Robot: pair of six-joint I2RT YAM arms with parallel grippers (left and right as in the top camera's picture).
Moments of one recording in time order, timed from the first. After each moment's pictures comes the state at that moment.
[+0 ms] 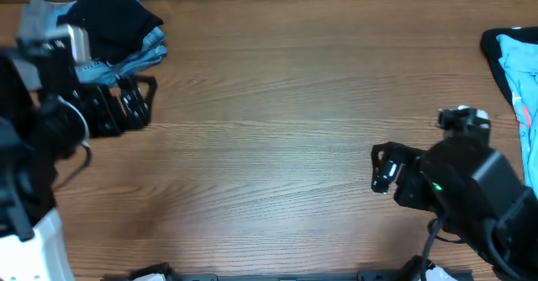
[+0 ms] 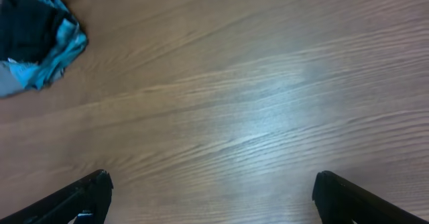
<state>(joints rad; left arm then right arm) 0.25 1.23 1.81 -1.32 0.50 -0.07 0.75 1.10 1.79 -1.64 0.33 0.88</state>
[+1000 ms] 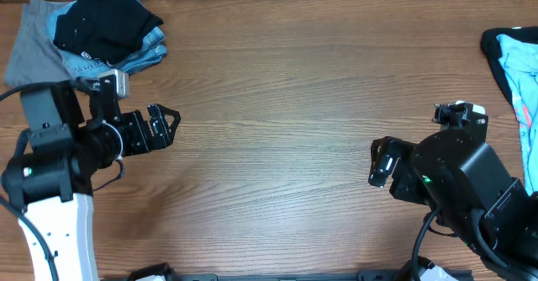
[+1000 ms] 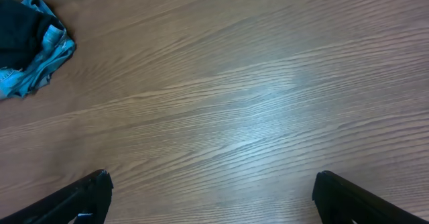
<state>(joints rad) 0.25 1.15 1.28 -1.10 0.52 -0.07 0.75 1.12 1.79 -1.64 0.37 0.89</state>
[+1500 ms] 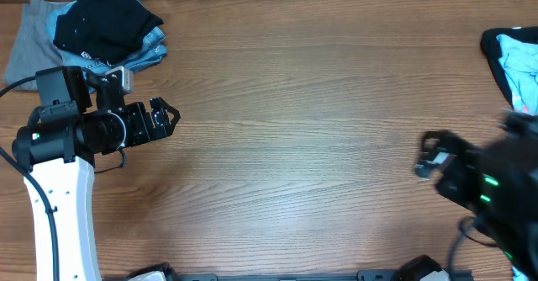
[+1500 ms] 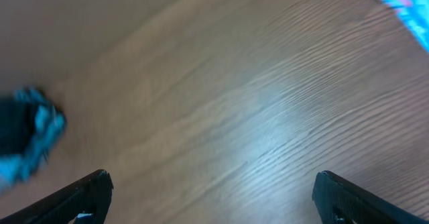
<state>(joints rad) 0.25 1.30 1.28 -1.10 0.47 -0.07 0.46 1.00 1.78 -1.64 0.36 0.89</state>
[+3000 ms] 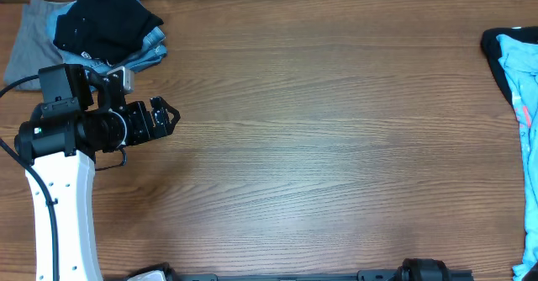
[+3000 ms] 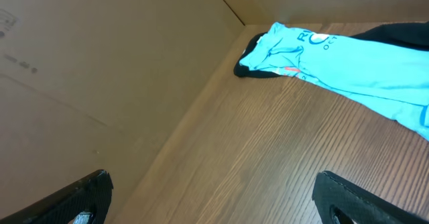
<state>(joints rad) 0.25 1.32 1.28 -1.10 0.47 -0.07 -0.07 0.53 1.78 -1.64 0.38 0.89</state>
